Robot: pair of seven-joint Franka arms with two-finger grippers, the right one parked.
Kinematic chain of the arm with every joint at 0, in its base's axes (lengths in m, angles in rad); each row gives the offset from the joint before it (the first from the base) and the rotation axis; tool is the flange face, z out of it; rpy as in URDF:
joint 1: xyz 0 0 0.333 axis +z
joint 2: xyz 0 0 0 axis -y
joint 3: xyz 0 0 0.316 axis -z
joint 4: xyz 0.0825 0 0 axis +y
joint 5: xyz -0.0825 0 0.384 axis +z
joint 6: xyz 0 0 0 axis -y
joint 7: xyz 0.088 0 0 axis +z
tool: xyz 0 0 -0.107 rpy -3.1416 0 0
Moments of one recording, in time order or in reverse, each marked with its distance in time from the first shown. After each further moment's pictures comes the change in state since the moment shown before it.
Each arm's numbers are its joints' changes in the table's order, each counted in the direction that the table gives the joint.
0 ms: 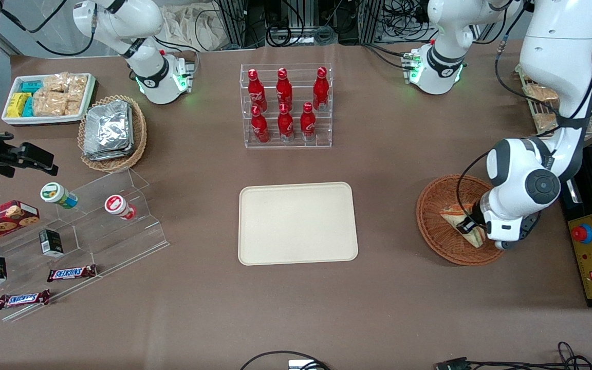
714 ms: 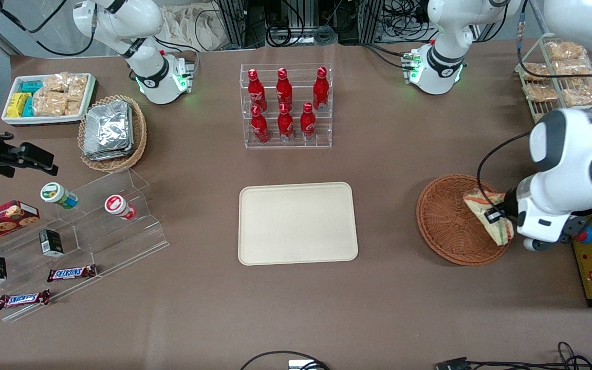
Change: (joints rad) arm -0.006 0.123 0.055 -0.412 0.010 -0.622 -0.275
